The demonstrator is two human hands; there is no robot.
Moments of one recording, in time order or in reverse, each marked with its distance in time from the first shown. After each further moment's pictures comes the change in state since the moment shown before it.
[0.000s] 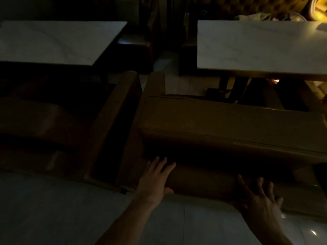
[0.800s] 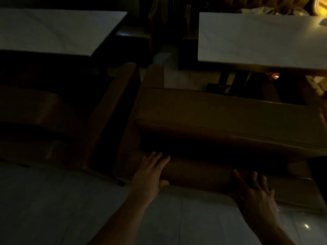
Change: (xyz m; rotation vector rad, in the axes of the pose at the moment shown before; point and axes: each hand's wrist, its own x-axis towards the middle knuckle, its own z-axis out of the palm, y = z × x) left_hand -0.020 -0.004 0.015 -0.065 0.126 -0.011; right_hand -0.008 0.005 0.008 -0.016 0.043 -0.049
